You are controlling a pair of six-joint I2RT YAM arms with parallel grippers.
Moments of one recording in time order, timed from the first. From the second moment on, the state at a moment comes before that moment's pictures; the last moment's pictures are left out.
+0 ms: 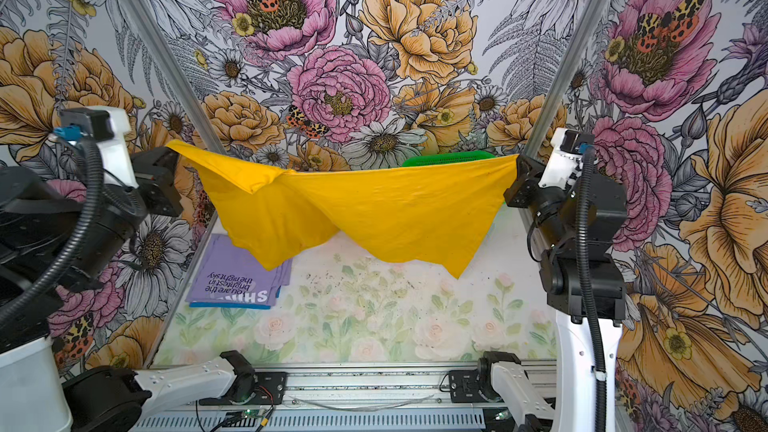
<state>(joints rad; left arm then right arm) -0.66 1.19 2.34 -1.09 -0.53 0.11 -0.11 0.95 1.61 -0.65 -0.21 0.19</state>
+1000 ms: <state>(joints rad) -0.63 1.14 2.19 -0.90 -0.21 0.24 -0.11 0.90 1.70 -0.72 -0.35 0.35</state>
